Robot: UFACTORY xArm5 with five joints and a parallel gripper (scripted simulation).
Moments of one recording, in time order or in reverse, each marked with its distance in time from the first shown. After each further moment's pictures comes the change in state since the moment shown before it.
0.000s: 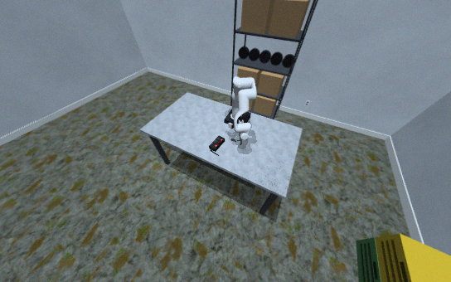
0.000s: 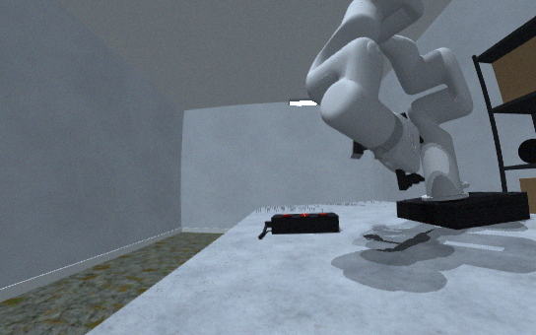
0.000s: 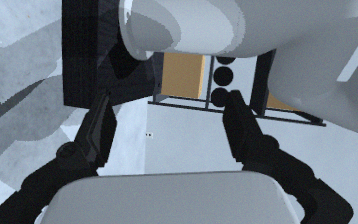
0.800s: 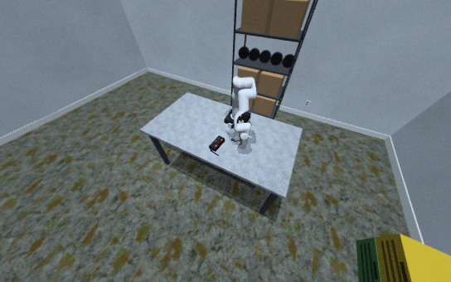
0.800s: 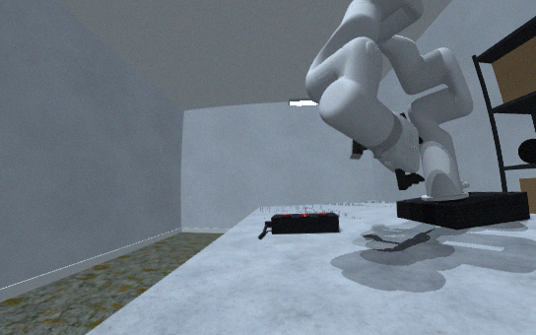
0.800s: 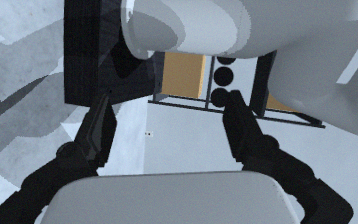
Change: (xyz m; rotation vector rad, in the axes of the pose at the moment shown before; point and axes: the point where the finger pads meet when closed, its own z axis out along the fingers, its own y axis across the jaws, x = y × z) arm 0.001 -0.001 -0.001 0.009 -0.004 -0.012
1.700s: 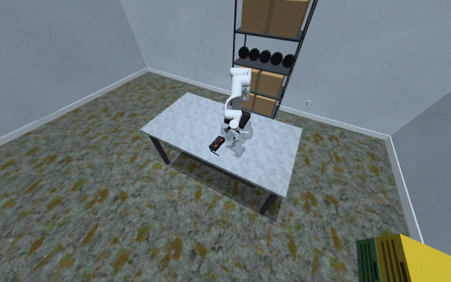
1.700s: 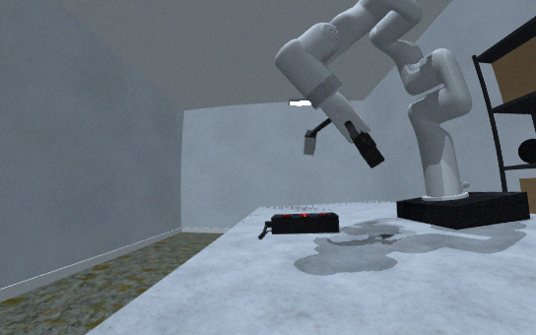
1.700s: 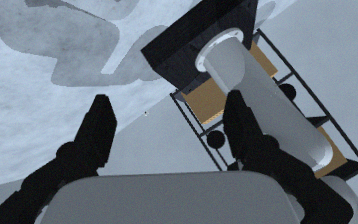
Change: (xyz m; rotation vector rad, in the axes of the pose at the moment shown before) arm 0.059 -0.004 -0.093 0.608 0.025 -0.595
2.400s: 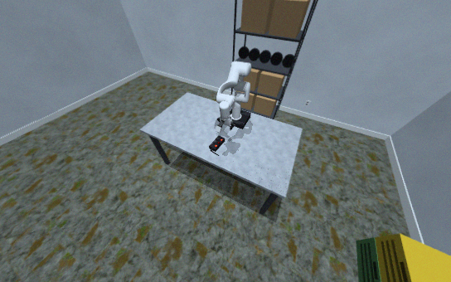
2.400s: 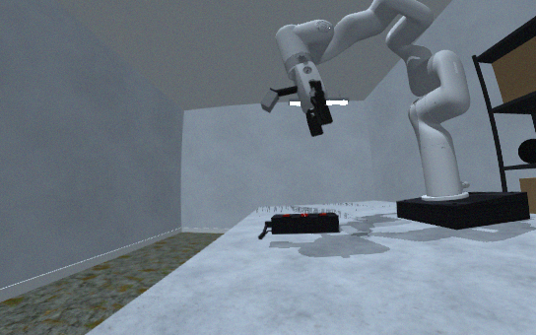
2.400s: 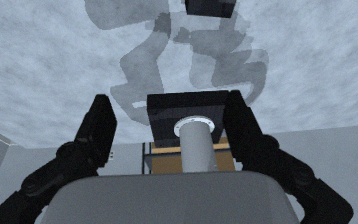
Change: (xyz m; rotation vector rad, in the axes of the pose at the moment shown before) arm 0.061 0.036 -0.111 0.332 0.415 -0.499
